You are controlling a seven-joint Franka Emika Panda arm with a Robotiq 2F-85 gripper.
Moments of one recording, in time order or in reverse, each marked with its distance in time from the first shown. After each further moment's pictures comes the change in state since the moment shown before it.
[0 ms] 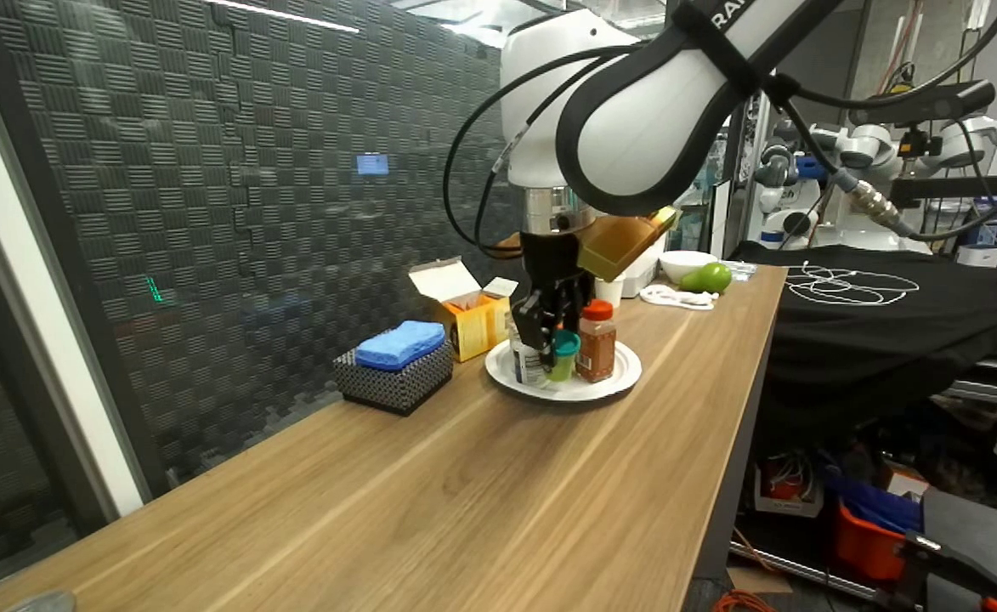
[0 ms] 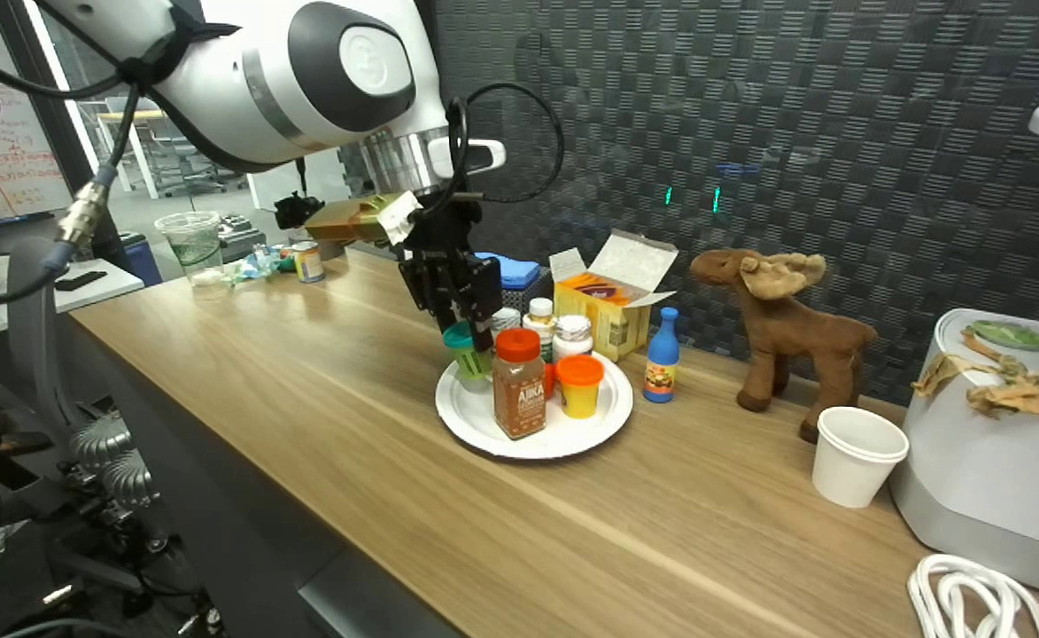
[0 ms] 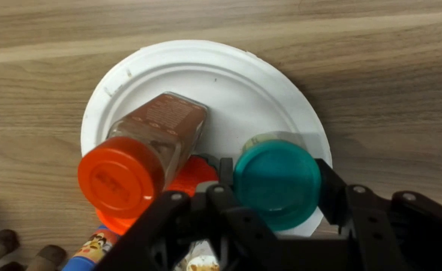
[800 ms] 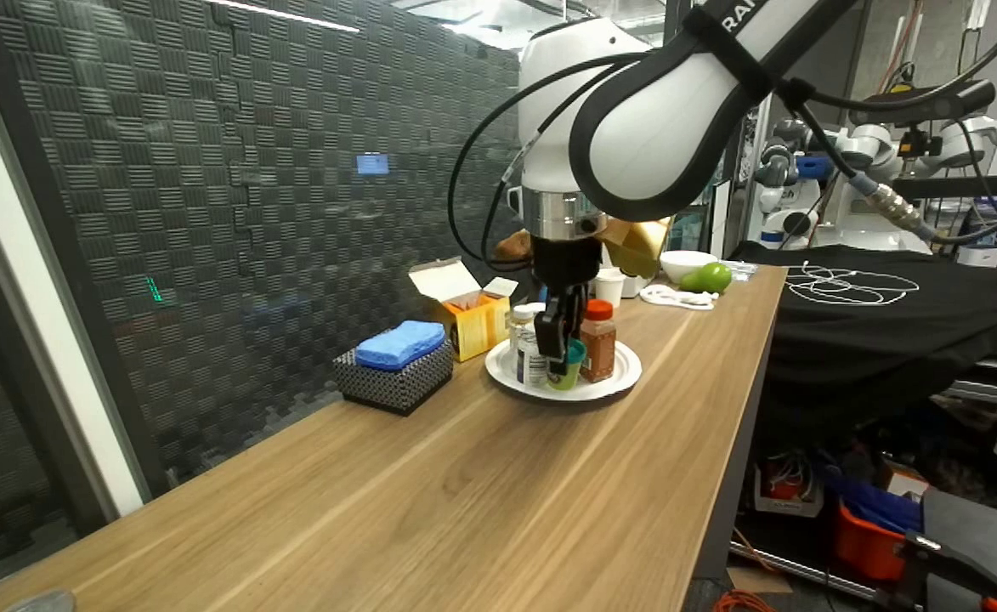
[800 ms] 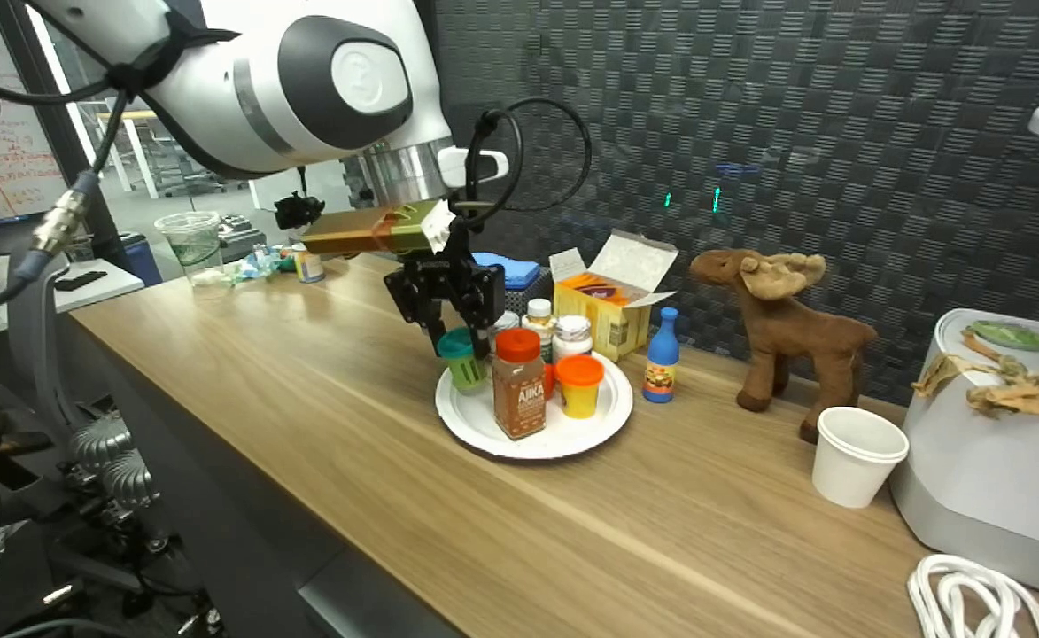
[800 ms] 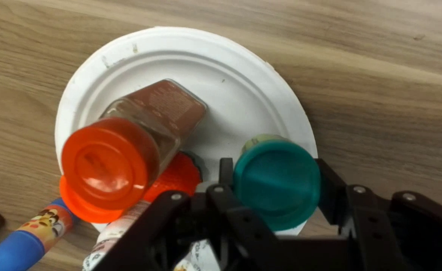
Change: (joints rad) arm -0.026 -0.015 0.009 -0.049 0.055 0.053 -0.318
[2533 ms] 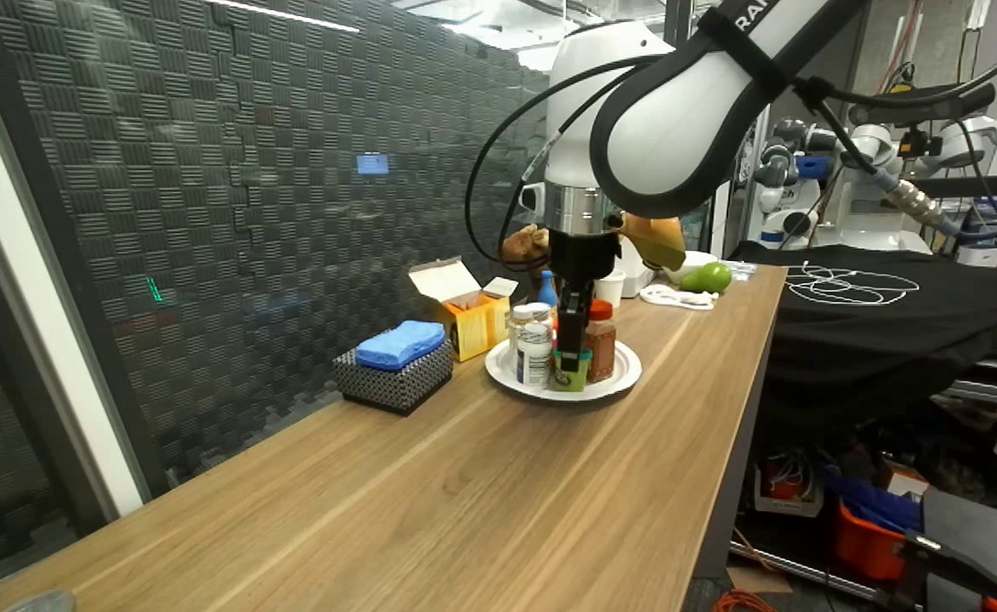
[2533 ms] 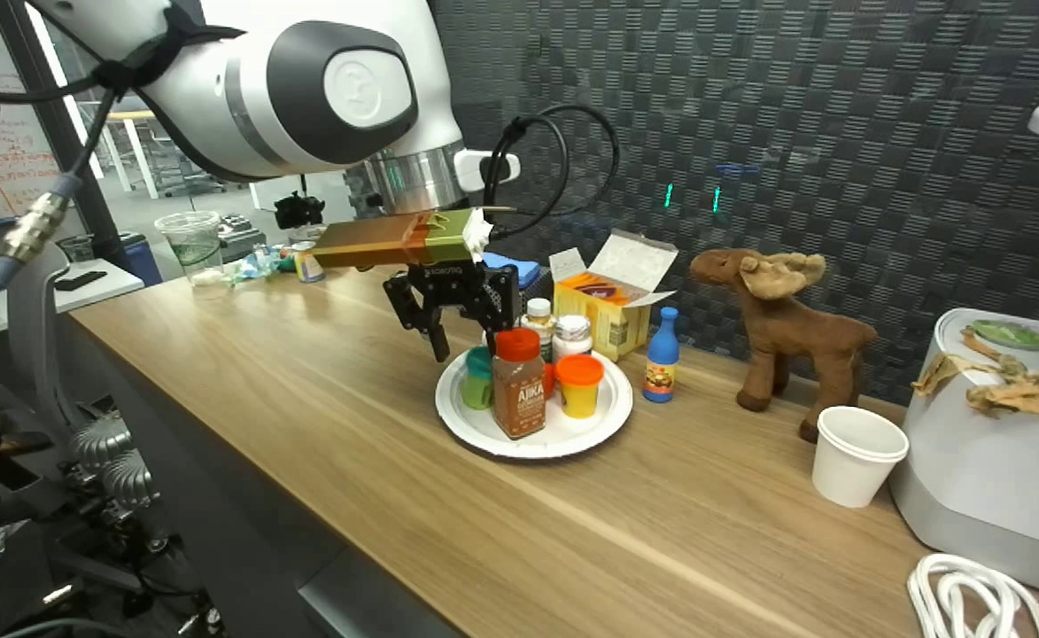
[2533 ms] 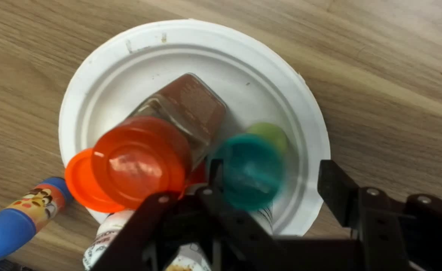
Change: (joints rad) arm -0.050 -0.027 0.006 -0.050 0.062 0.074 -0.236
